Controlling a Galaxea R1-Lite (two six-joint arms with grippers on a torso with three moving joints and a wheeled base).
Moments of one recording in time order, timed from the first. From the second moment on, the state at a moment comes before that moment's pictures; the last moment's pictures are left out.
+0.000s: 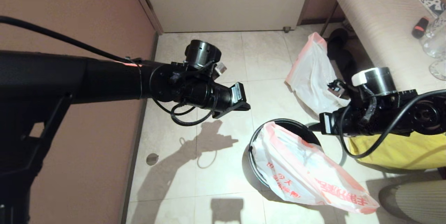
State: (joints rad) left arm -0.58 2.08 -1.76 0.25 -0.32 -0.59; right arm 0.22 1.81 -1.15 0.02 0.28 0.24
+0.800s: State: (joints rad) left arm -0.67 2.23 -1.96 0.36 -0.13 -0.37; right arm 0.04 1.67 -0.96 -0.09 0.58 0.32
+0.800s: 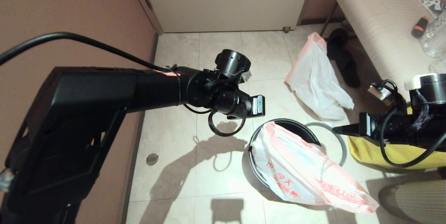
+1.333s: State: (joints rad) left arm -0.71 2.24 -1.96 0.32 -0.10 -0.33; right arm 0.05 1.77 -0.90 -0.11 0.58 0.32
